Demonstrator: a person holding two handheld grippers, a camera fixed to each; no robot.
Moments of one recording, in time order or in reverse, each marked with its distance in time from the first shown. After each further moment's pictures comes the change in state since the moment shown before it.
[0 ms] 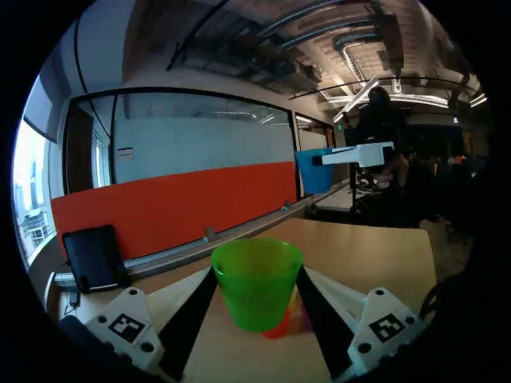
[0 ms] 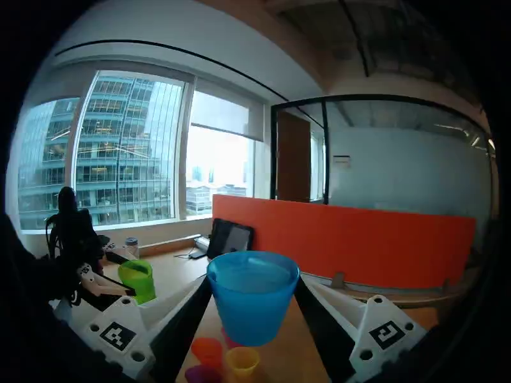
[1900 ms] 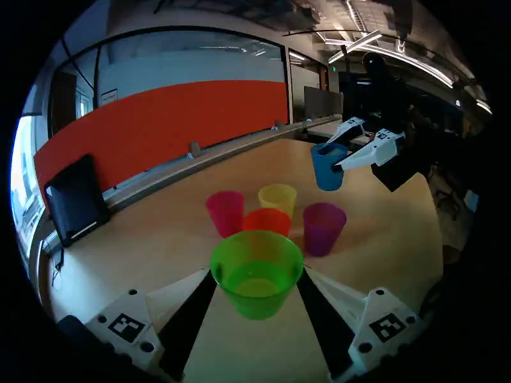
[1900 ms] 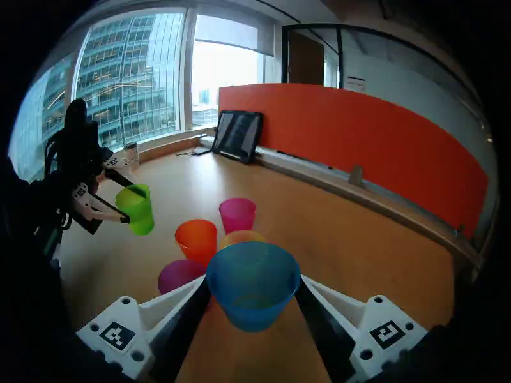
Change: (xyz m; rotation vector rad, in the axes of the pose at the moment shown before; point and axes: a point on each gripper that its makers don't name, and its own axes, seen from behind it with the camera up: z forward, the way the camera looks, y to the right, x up) left arm -0.158 0.013 0.007 -0.078 -0.386 -0.014; right arm -0.232 -0.002 -0.024 0.051 -0.459 -0.012
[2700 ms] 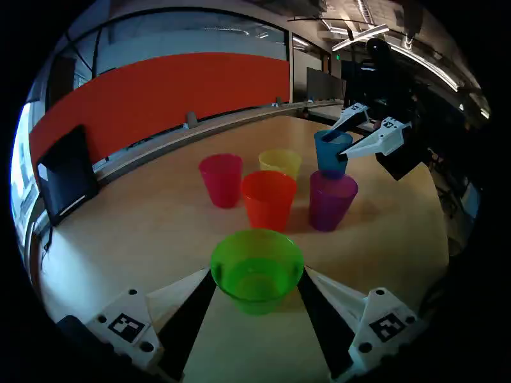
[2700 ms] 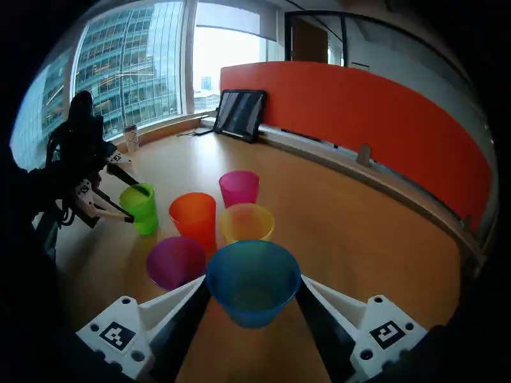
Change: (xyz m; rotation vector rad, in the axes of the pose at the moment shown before) left arm -0.050 0.001 0.028 -0.028 -0.098 -0.039; right arm -0.039 -0.002 0.024 0.017 -0.083 -0.001
